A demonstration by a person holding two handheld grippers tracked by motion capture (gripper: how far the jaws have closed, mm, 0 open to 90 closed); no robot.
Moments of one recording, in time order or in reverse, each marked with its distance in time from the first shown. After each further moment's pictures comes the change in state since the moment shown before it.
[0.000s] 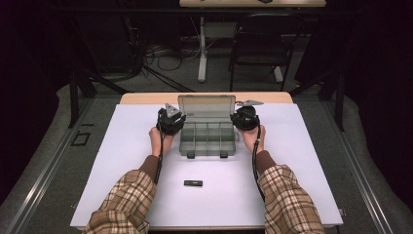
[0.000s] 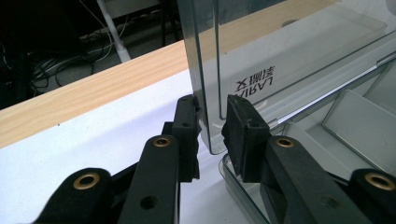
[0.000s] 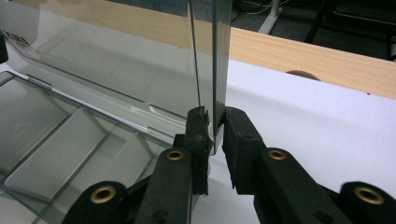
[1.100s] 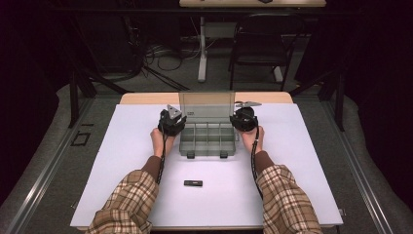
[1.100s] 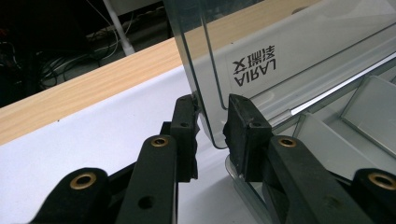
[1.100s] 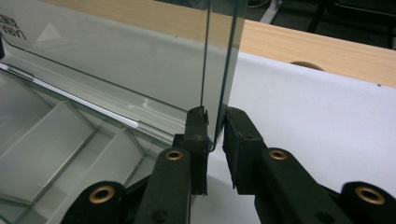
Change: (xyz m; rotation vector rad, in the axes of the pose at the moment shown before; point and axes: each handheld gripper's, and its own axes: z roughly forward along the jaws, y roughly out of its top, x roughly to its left) left arm -0.003 -0.006 0.010 0.013 0.034 0.027; right arm -0.002 -0.006 0.012 0.023 -0.007 0.002
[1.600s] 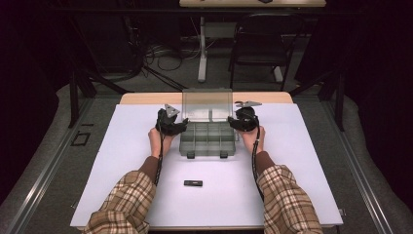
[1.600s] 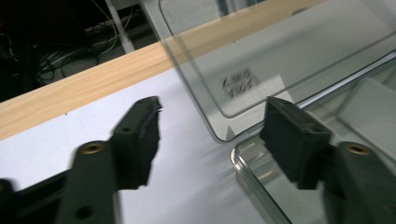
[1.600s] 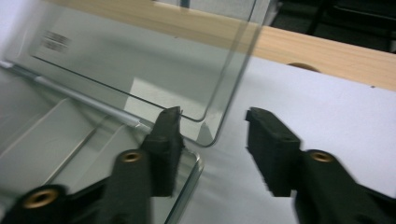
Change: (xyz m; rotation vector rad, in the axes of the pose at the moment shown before) left arm 0.007 0.002 -0.013 0.013 -0.021 -0.033; right arm -0.001 0.000 -0.004 -0.004 -0.001 -0.011
